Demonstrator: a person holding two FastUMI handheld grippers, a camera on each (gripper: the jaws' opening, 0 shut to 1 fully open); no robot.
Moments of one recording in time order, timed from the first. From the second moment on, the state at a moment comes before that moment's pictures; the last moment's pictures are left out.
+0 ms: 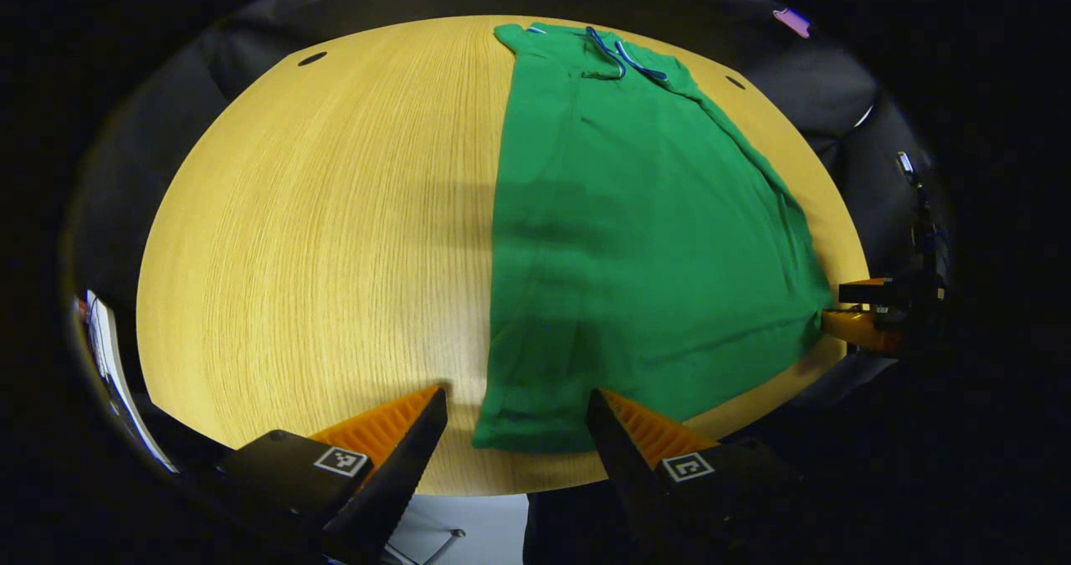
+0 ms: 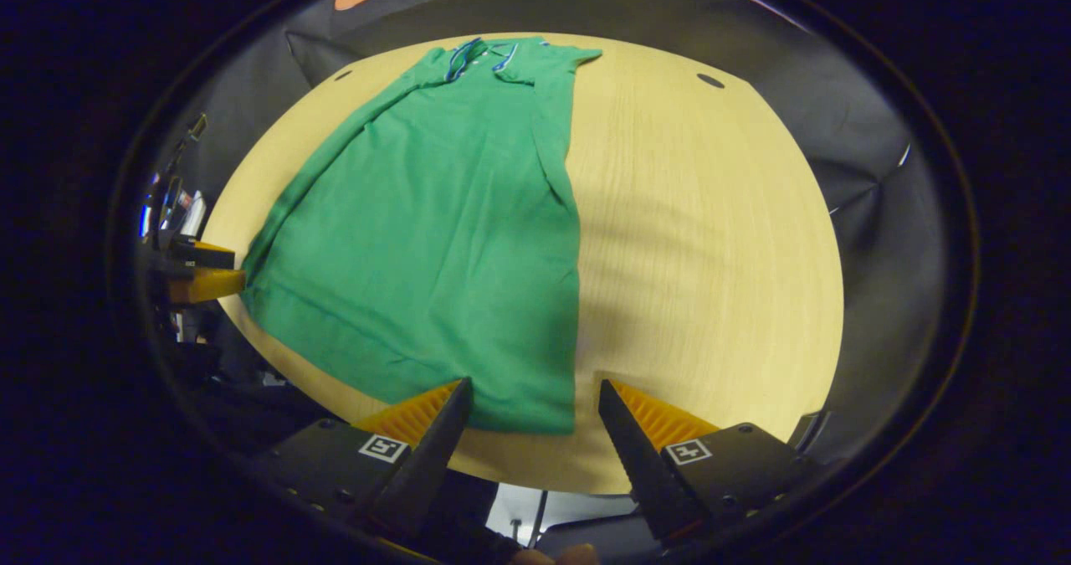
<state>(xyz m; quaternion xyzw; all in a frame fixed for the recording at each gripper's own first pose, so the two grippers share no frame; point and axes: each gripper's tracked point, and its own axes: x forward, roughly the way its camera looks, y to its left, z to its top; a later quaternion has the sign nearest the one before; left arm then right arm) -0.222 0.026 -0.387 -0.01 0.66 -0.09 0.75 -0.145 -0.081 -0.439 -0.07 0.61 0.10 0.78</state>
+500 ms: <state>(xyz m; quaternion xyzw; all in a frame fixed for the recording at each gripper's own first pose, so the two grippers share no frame) -0.232 0.043 -0.399 0.00 0.69 -0.06 0.72 -0.154 -0.077 -0.447 -0.08 0.64 0.11 0.76</state>
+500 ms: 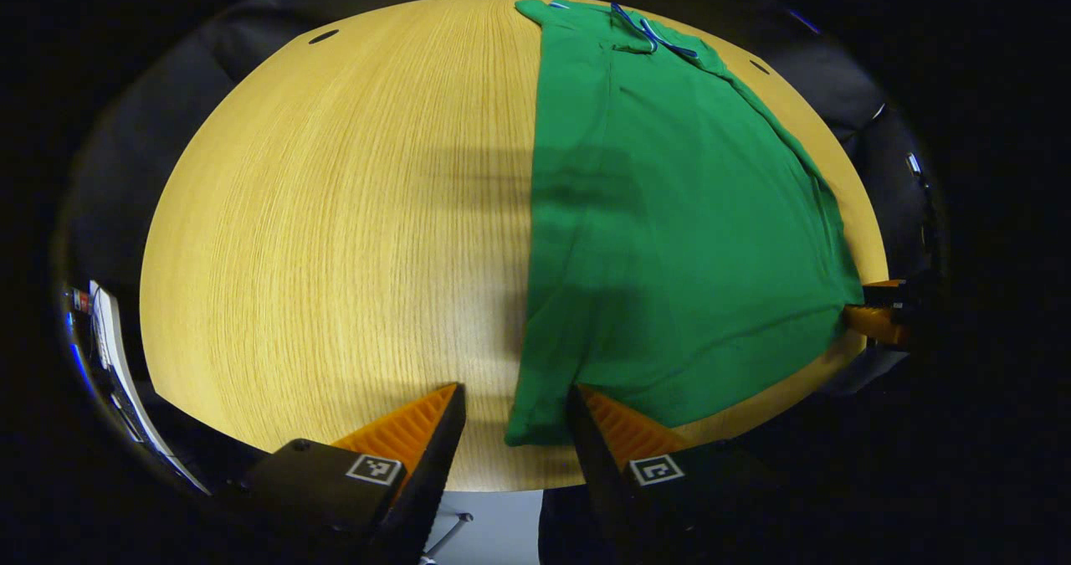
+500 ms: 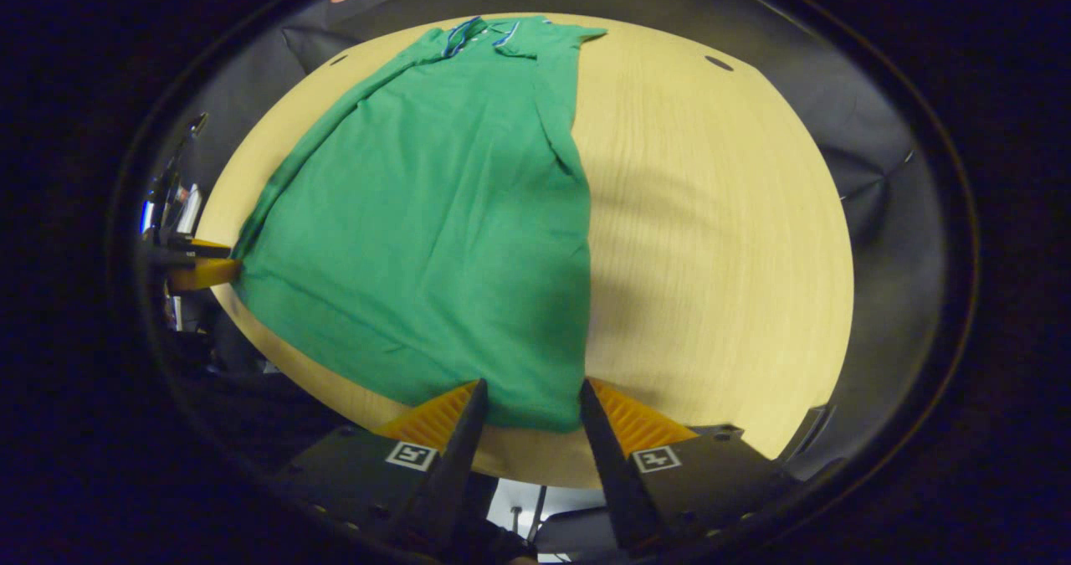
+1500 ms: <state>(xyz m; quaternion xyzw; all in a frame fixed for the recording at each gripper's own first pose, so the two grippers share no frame) -0.154 0.015 -0.315 -0.10 0.62 -0.12 0.76 -0.083 -0.071 -0.371 -0.02 0.58 0.11 0.81</state>
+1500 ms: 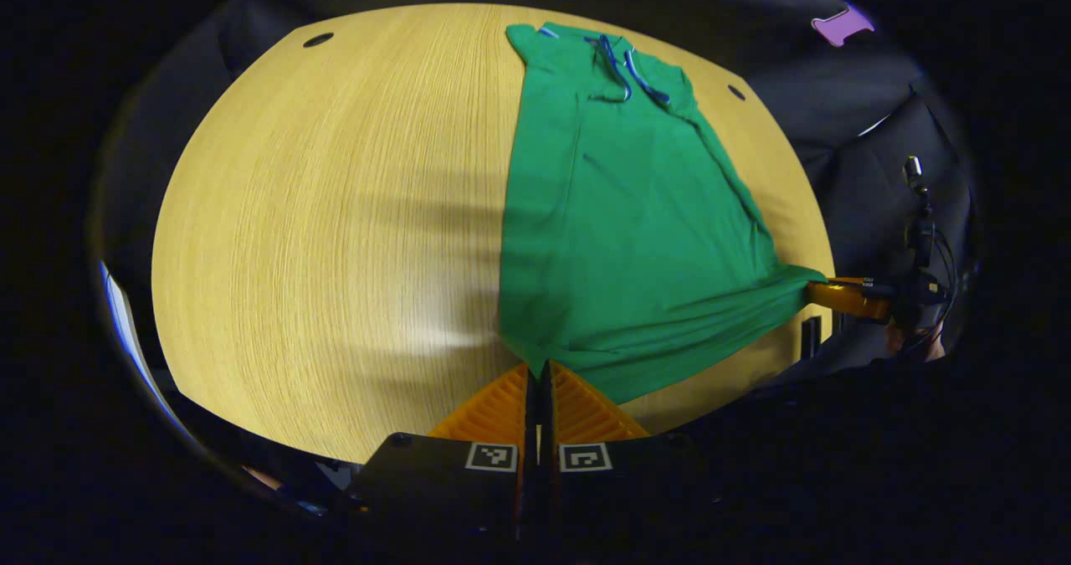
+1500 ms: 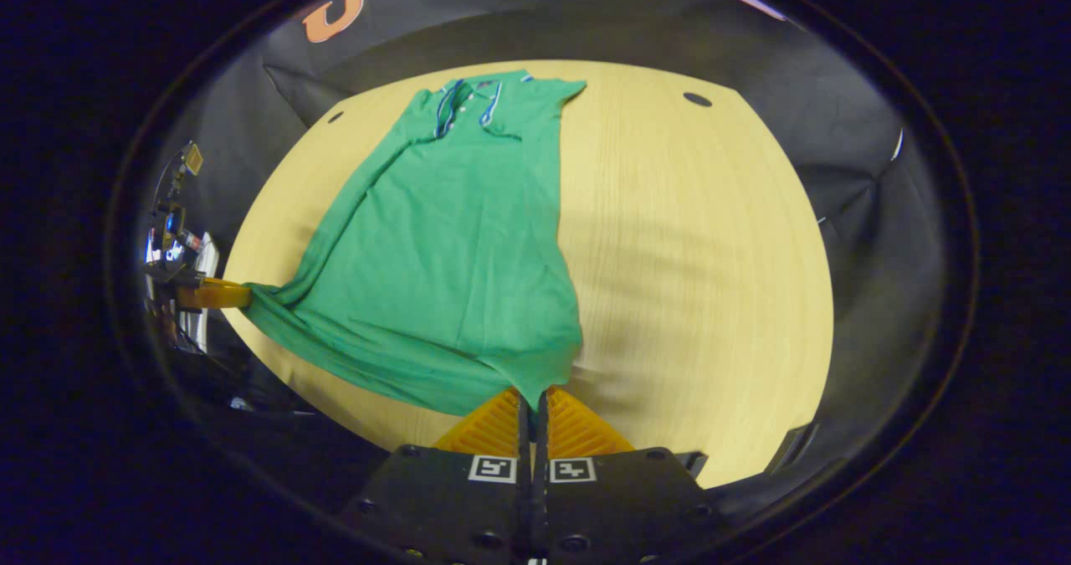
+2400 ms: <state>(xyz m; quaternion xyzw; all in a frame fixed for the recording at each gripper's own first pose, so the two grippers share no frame) 0.072 0.018 -0.256 -0.12 0.45 -0.11 0.88 0.127 -0.064 -0.263 0.01 0.42 0.06 0.90</state>
